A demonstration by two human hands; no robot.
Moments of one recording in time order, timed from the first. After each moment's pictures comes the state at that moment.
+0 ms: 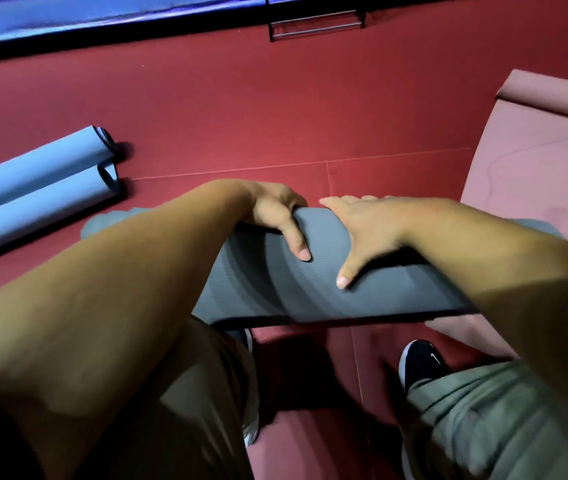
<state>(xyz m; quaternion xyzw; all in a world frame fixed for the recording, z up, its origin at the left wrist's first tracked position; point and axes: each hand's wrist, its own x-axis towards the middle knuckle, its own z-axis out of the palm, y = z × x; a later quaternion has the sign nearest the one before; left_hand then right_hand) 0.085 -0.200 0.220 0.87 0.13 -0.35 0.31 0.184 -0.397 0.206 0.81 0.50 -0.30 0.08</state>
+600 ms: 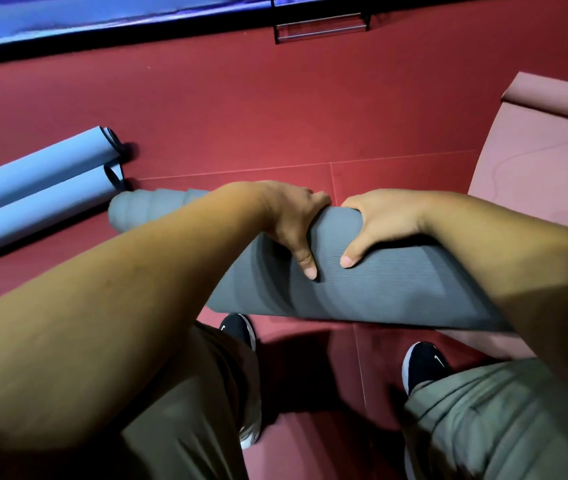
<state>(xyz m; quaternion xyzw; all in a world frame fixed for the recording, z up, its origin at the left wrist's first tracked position) 0.090 -0.225 0.224 0.94 0.04 -0.32 0.09 0.202 -0.403 0.213 0.81 0.45 -0.36 -0.06</state>
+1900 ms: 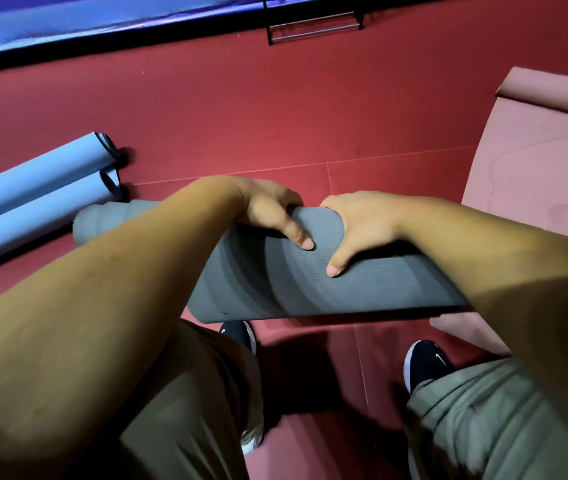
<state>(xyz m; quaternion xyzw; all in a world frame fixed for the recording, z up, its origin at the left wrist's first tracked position) 0.084 -0.196 0.228 0.91 0.13 -0.33 0.23 0.190 -0.386 0.204 0.82 0.49 -0.30 -0.01</state>
